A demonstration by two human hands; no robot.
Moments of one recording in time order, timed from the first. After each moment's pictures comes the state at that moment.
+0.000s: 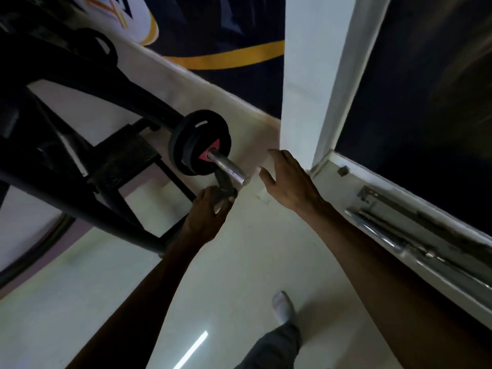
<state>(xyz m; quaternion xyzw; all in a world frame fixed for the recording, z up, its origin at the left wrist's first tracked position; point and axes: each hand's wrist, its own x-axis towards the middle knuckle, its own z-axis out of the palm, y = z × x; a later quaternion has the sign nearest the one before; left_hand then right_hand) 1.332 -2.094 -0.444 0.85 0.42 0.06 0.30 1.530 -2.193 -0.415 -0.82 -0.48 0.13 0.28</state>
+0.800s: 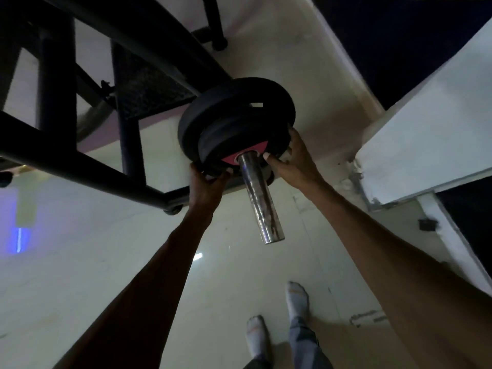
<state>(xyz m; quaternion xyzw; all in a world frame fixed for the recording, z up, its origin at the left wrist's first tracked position) 1.439 -1.849 -0.640 0.45 0.69 0.29 0.48 1.658 -1.843 -0.642 -0.65 -0.47 0.46 0.38</state>
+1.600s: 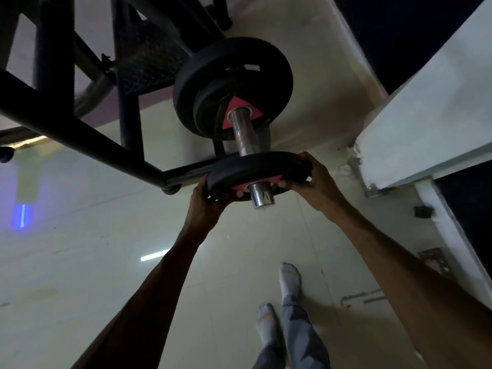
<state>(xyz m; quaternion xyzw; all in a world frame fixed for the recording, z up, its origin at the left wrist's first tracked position) 1.427 -1.962 -0.655 0.55 0.62 0.27 0.48 1.698 -1.958 -0.684 -0.62 -0.52 0.48 0.35</state>
